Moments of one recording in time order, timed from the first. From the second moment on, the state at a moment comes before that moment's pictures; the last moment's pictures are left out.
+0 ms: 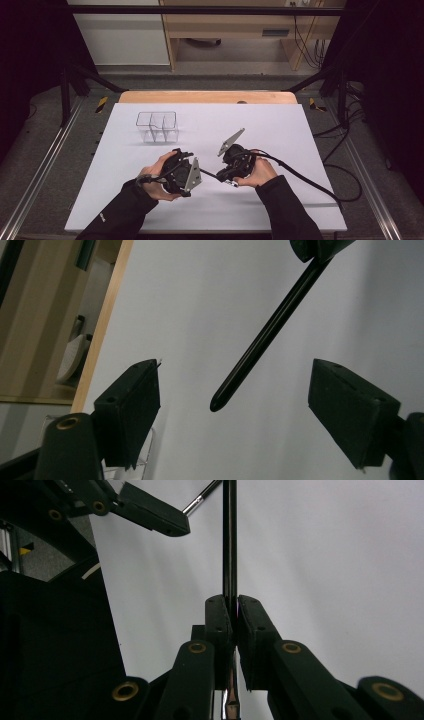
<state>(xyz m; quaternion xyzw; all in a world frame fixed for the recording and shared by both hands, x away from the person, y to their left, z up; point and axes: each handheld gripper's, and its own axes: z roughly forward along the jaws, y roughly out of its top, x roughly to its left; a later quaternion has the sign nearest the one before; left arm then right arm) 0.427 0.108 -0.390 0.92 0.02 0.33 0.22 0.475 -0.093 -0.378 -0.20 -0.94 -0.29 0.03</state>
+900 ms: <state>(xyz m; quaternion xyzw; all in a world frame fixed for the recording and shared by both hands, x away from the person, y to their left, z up) 0.414 0.089 -0.408 0.90 -0.08 0.38 0.18 0.474 -0.081 -0.383 -0.19 -0.94 -0.28 0.05</state>
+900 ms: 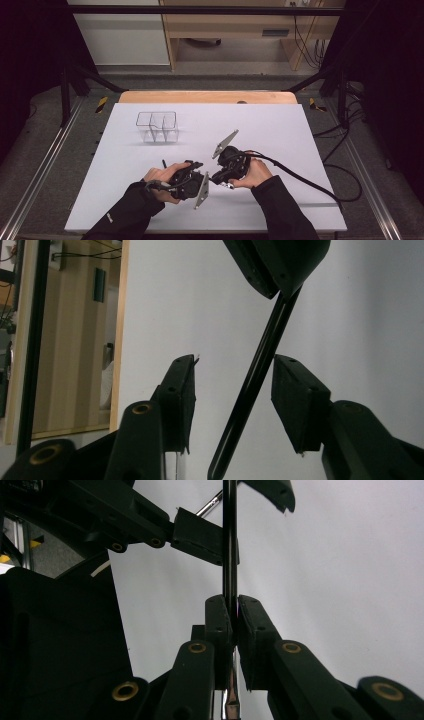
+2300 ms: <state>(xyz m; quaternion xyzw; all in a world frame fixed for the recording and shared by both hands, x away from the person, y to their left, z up) 0.416 0.099 -0.414 0.92 -0.07 0.34 0.16 0.473 -0.100 -0.358 -0.20 -0.92 -0.35 -0.01</state>
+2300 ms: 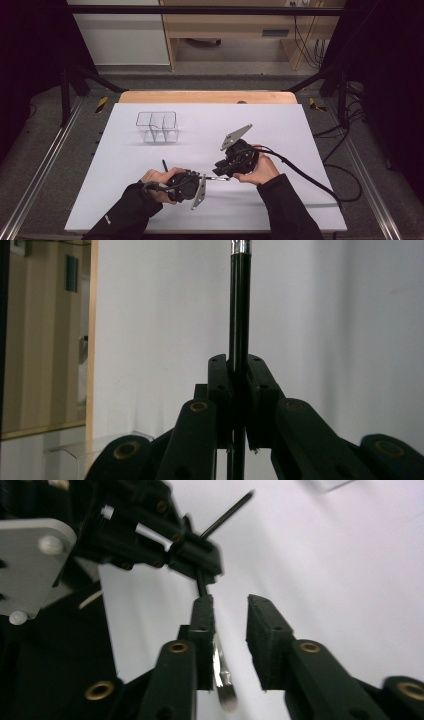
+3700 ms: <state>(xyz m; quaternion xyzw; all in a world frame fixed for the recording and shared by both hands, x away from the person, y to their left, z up) 0.428 0.142 -0.417 0.86 0.27 0.25 0.35 0.462 -0.145 -0.372 -0.34 -0.79 -0.49 -0.14</state>
